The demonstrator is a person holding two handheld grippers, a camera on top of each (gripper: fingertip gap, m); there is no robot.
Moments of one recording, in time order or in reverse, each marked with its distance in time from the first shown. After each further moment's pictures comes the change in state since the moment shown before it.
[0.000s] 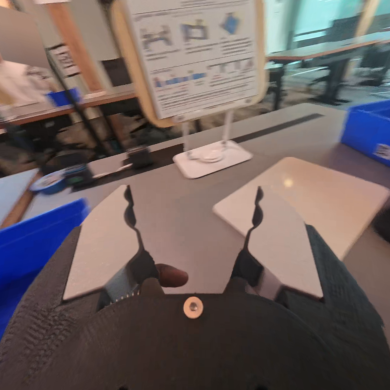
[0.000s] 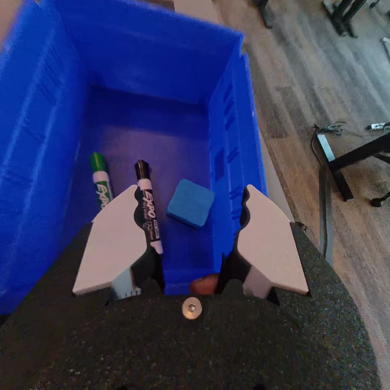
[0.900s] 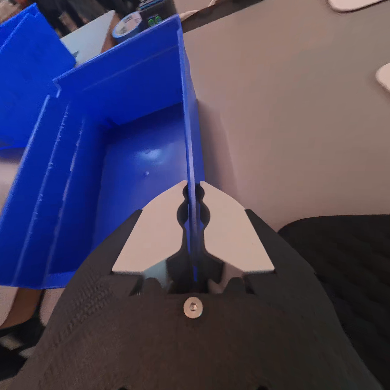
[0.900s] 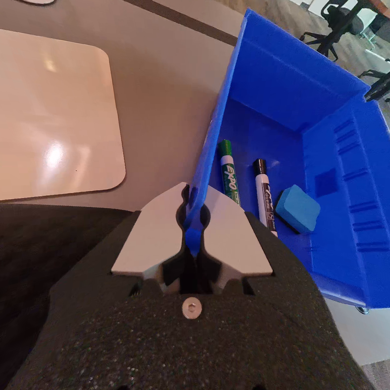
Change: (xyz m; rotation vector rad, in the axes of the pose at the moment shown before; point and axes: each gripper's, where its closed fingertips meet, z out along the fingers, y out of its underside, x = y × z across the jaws) left arm -0.099 0.143 -0.049 -0.556 -0.431 0.033; right arm -0.154 0.032 -0.030 0.137 -0.134 -0.231
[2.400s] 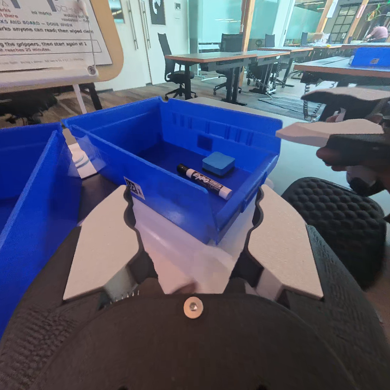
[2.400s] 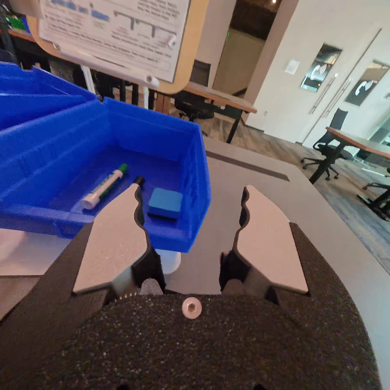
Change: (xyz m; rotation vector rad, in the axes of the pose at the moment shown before) left arm 0.339 -0.129 -0.066 0.568 0.855 0.028; right arm -0.053 -0.092 -0.026 0.528 -0.127 0.008
